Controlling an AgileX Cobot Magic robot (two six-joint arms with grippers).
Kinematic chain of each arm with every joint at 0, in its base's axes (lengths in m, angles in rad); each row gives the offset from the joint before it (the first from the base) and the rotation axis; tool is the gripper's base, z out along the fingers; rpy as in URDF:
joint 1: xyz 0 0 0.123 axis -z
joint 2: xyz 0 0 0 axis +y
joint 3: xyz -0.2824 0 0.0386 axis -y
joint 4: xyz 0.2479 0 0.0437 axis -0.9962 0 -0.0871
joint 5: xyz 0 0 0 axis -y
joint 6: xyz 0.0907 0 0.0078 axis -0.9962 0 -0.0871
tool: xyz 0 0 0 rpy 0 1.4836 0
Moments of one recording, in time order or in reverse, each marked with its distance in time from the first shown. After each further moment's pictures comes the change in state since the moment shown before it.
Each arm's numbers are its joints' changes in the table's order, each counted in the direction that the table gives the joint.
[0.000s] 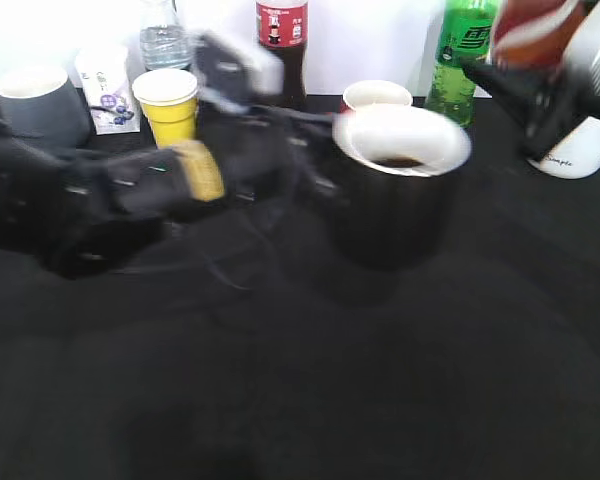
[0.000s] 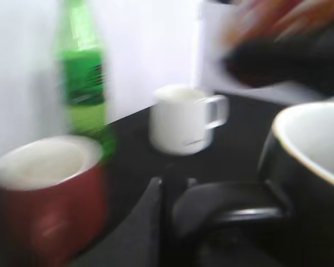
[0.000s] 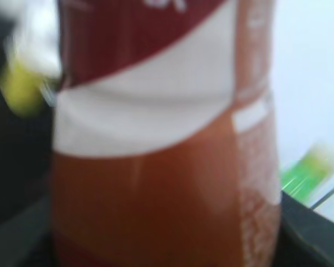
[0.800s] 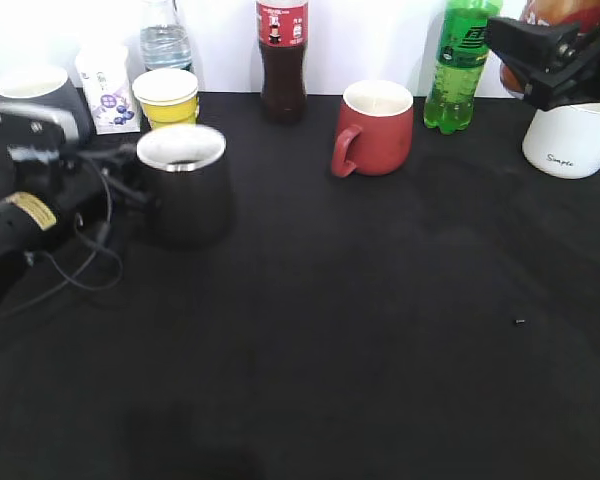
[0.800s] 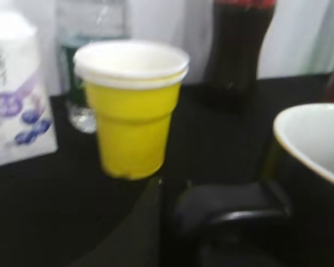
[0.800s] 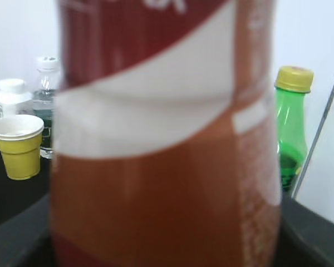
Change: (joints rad) left arm -0.398 0.137 -0.232 0.230 0.249 -0.171; right arm 0.000 -0.001 0.001 -0.162 -0.050 -0.342
